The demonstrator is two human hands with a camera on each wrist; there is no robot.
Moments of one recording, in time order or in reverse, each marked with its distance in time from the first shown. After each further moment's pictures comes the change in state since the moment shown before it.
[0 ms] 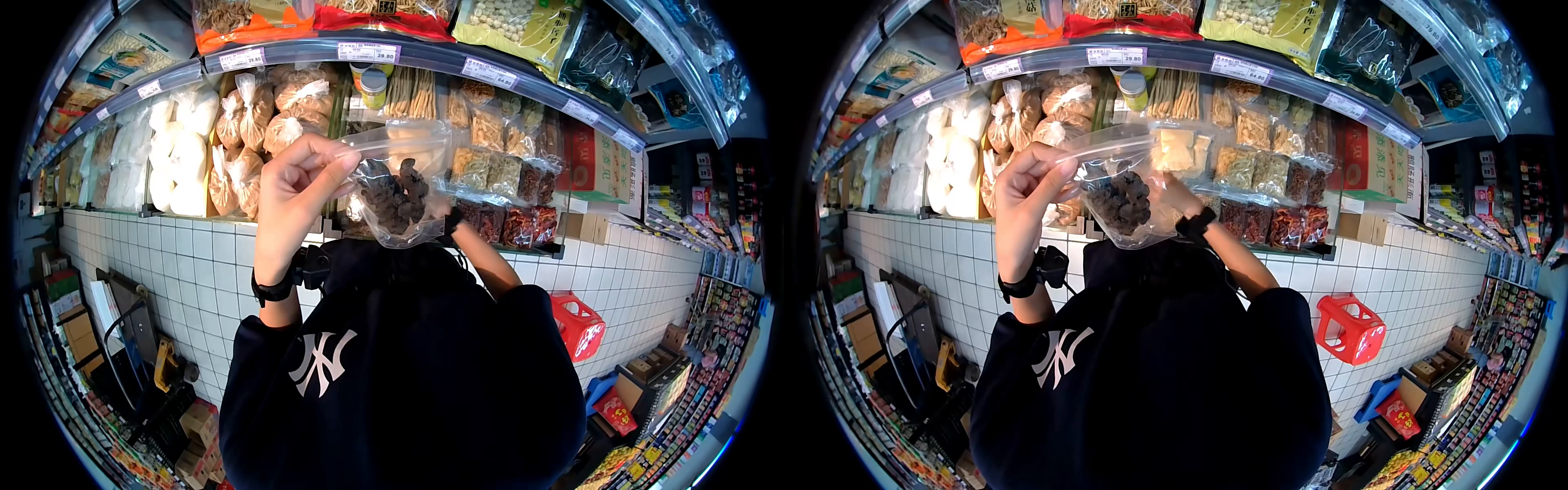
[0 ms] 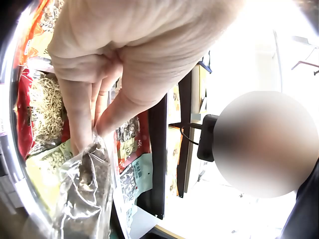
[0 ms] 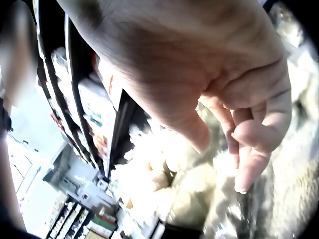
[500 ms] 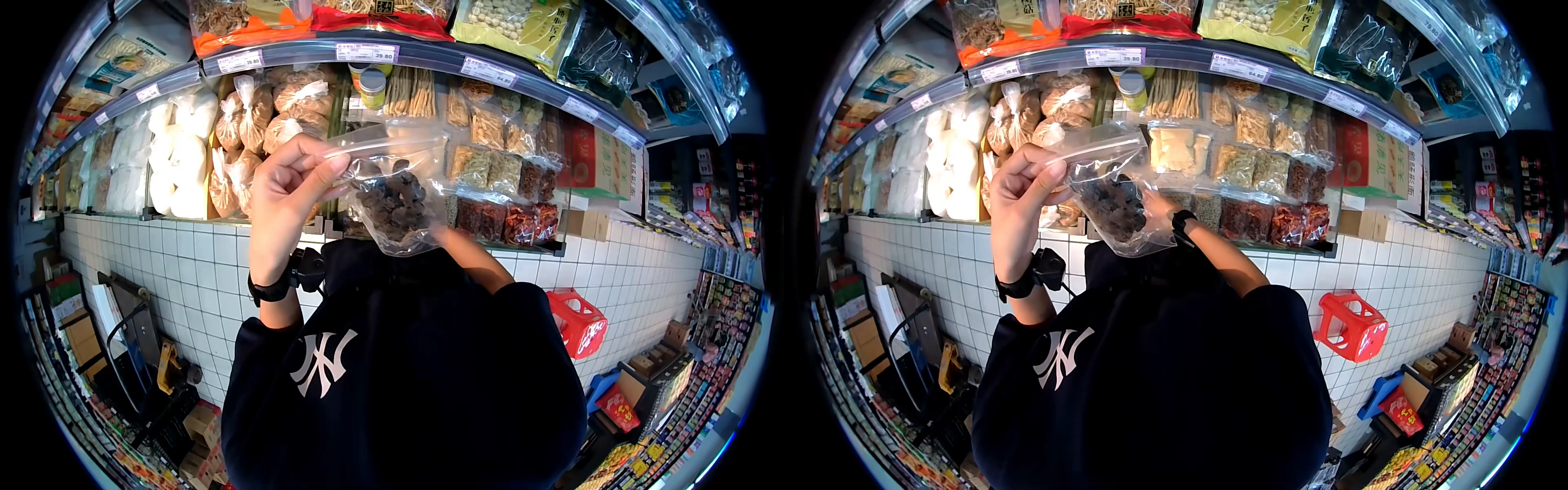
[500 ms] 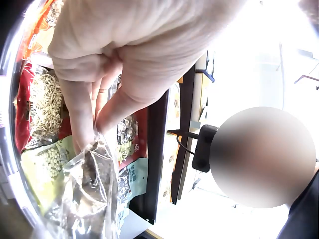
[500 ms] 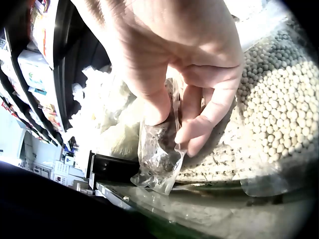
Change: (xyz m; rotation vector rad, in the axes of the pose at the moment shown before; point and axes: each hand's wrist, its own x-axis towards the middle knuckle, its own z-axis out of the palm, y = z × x) left_hand 0.001 -0.001 -0.009 -0.081 -0.028 -0.012; right_hand 0.010 0.120 0.064 0.053 -0.327 0.508
